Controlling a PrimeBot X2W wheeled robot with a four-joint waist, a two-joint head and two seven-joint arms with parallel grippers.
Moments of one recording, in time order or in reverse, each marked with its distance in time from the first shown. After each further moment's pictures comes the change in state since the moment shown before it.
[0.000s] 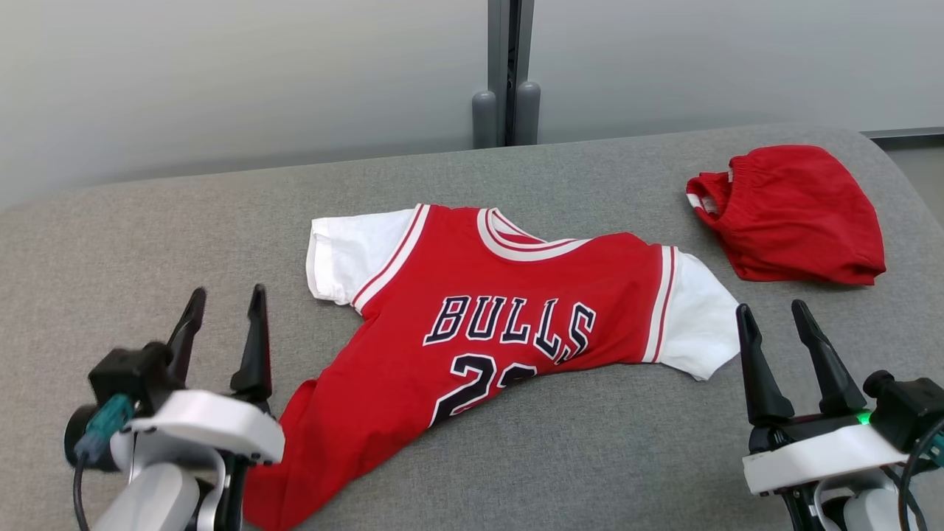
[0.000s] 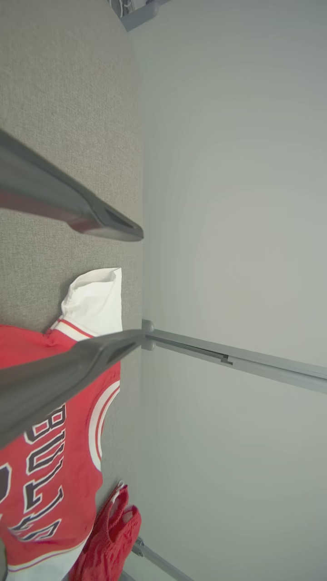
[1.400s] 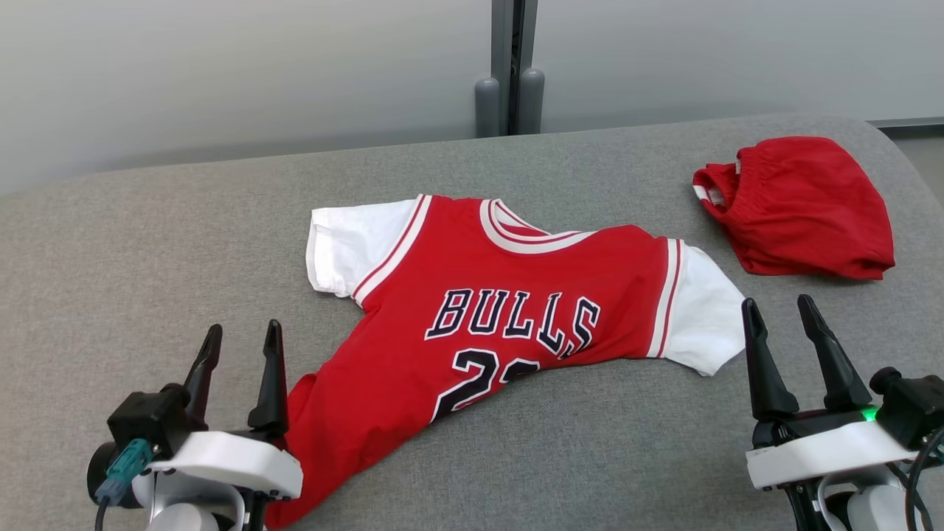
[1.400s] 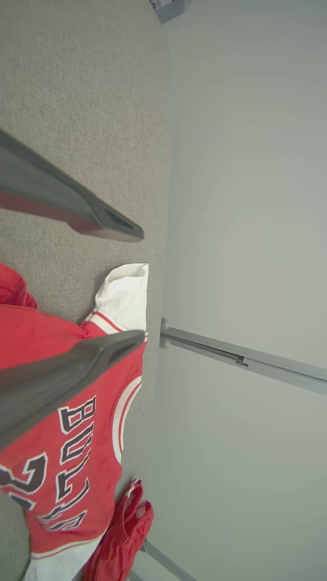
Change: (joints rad) left arm 0.181 -0.164 0.225 -0.054 0.206 -0.101 0.027; right arm 0.002 0.006 -0.013 -0.014 -0.001 0.000 0.000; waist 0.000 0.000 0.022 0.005
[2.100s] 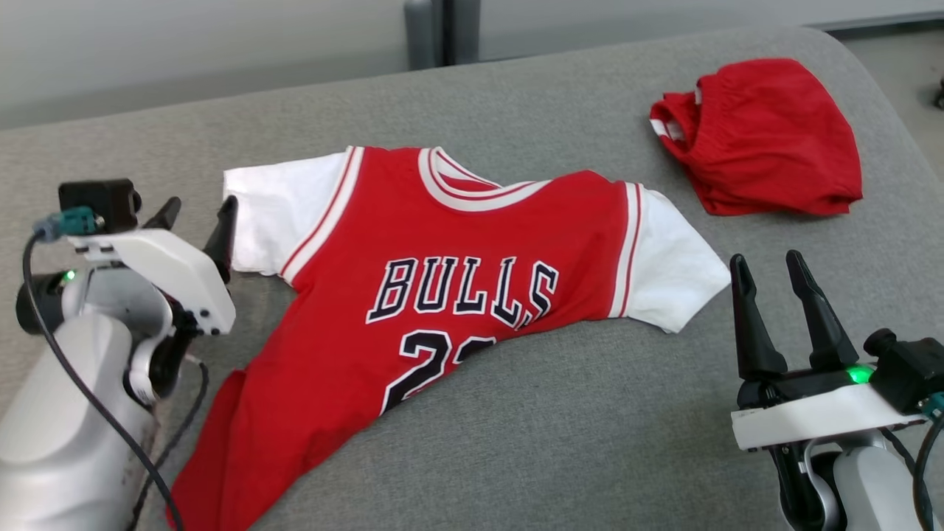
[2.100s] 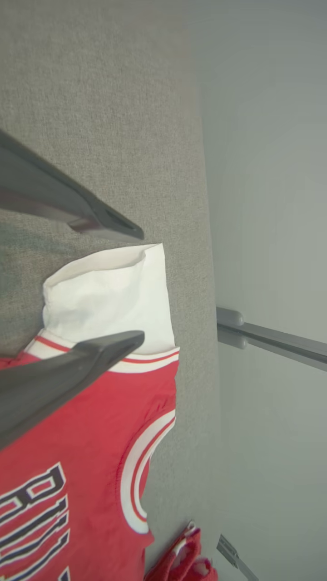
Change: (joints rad) left arm -0.477 0.088 -0.031 0.337 -0.074 -0.131 0.402; right arm -0.080 0.025 0.016 -0.012 0.017 0.000 0.000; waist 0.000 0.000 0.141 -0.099
